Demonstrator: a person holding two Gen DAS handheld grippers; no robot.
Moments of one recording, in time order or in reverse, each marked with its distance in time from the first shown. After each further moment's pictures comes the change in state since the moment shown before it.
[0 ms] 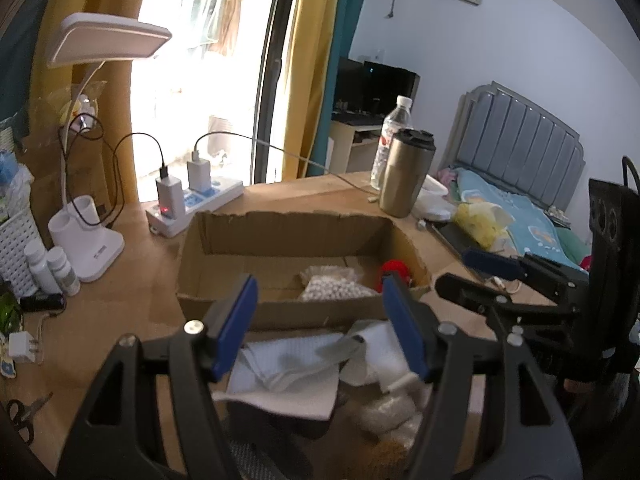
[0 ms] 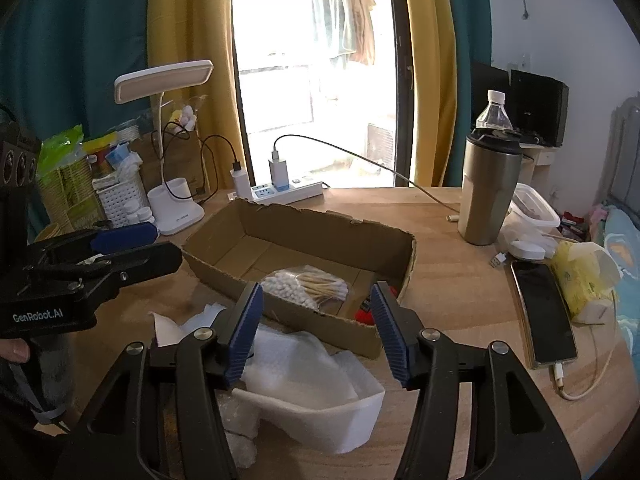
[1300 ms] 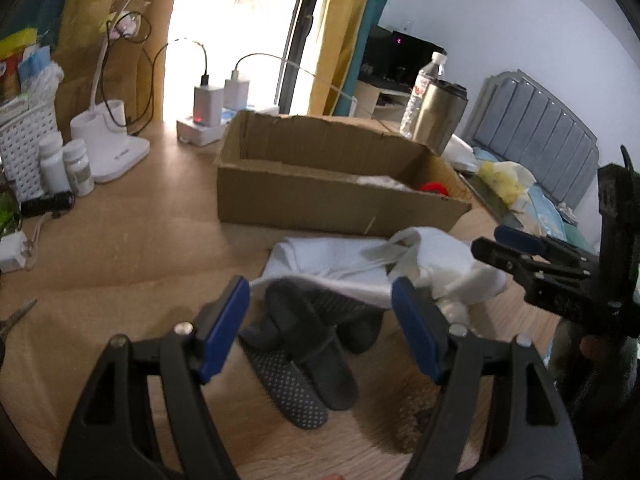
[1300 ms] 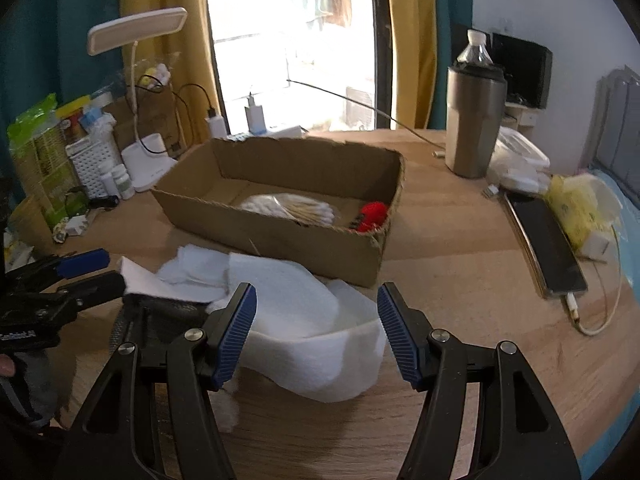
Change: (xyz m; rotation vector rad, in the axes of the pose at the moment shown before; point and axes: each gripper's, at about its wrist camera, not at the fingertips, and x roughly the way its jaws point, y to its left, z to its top) left arm 0.002 0.039 -0.075 -0.100 0.129 0.031; right arm 0.024 -0.003 -0.050 0.058 0.134 -0.072
